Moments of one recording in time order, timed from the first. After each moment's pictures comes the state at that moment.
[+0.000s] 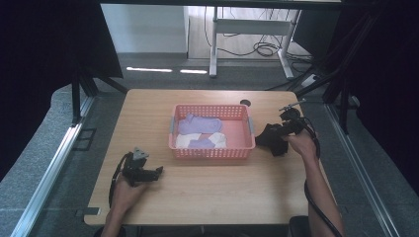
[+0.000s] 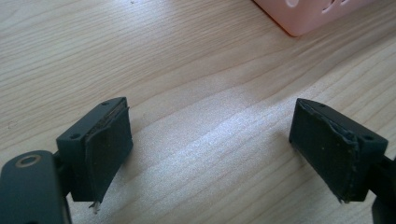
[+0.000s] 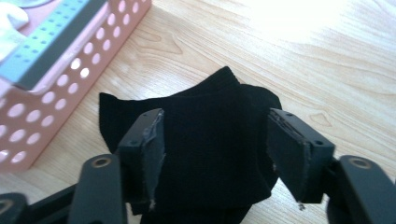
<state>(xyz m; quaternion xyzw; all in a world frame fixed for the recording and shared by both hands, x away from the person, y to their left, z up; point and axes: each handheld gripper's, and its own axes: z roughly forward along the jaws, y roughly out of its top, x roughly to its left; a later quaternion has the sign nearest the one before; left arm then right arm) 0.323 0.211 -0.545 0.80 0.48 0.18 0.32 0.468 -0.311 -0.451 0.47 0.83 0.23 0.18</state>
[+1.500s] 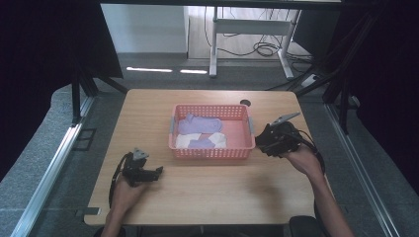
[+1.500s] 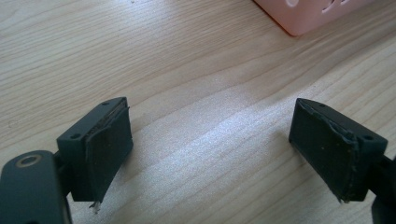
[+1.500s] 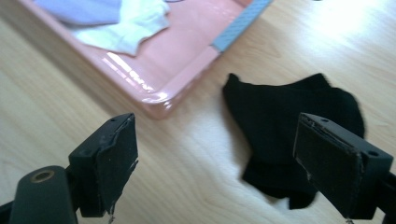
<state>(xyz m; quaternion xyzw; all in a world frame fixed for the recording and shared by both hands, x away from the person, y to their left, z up) 0.323 0.212 -0.545 0.80 0.48 0.18 0.32 0.387 -0.267 -0.421 0.38 0.88 0.26 0.16</state>
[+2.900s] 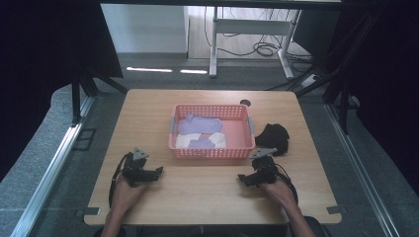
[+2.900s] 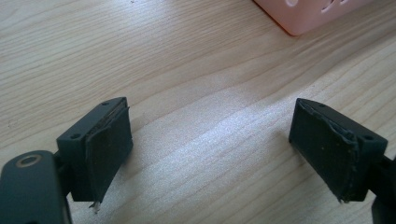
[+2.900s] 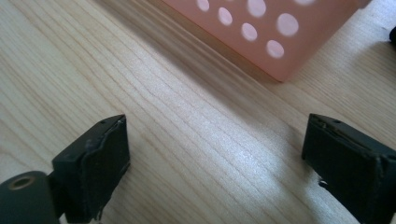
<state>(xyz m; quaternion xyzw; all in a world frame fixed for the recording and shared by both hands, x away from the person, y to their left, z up) 0.323 0.211 -0.545 0.79 0.48 0.18 0.32 0.343 -0.226 -0.535 0.37 0.87 0.31 0.13</state>
